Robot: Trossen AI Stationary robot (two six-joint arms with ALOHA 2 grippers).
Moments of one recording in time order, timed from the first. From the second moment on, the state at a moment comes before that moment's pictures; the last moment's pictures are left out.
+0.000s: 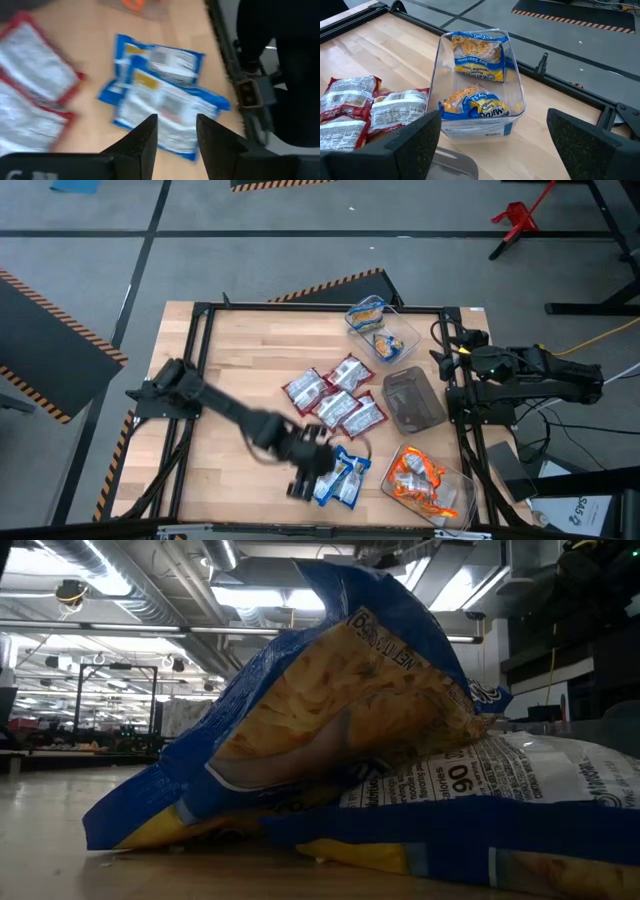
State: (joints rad) left arm -0.45 1.94 1.78 -0.83 -0.05 -0.25; right arm -0.01 0.38 0.69 -1.02 0.66 0.60
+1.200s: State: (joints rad) left arm -0.57 2.12 1.78 -0.68 -0.20 -0.44; right arm -0.01 0.38 0.69 -1.01 0.62 0.59
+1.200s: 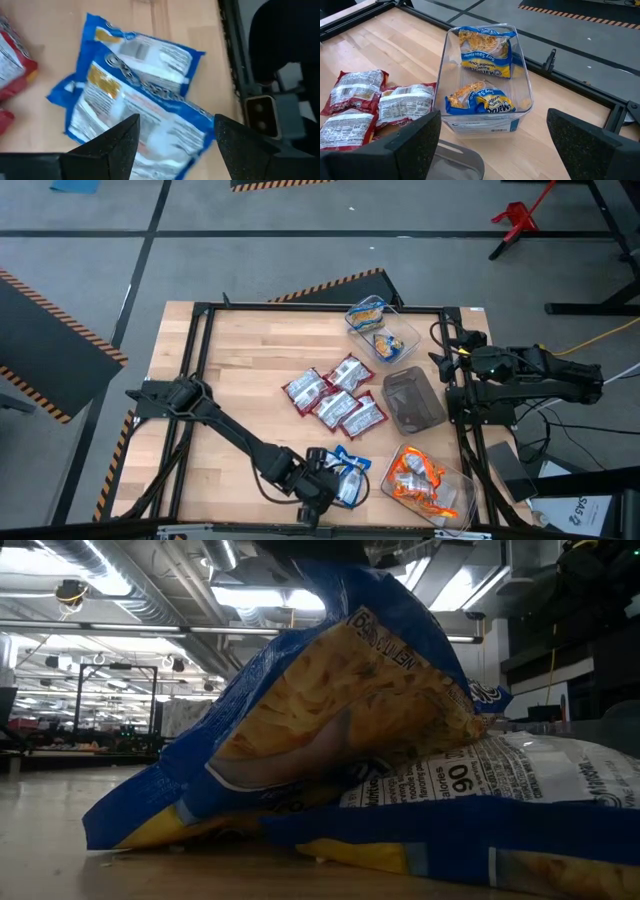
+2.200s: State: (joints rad) left arm -0.42 2.10 1.79 -1.07 -0.43 -0.54; right arm -0.01 0.38 0.69 -1.02 0.61 0.59
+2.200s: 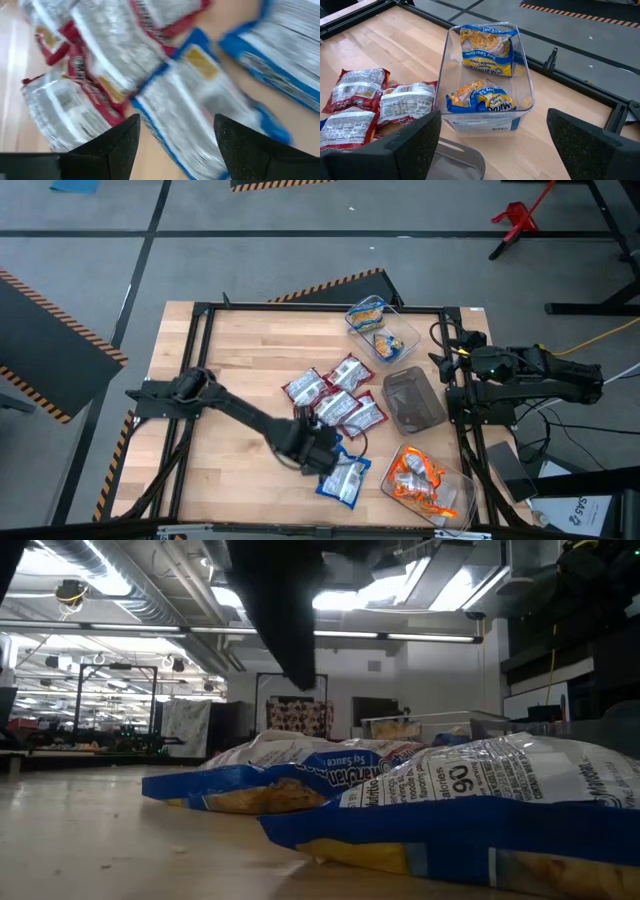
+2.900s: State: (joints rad) left arm -0.61 2.13 1.57 -0.88 -0.56 -0.44; right arm -0.01 0.38 0.69 -1.02 0.61 0.59
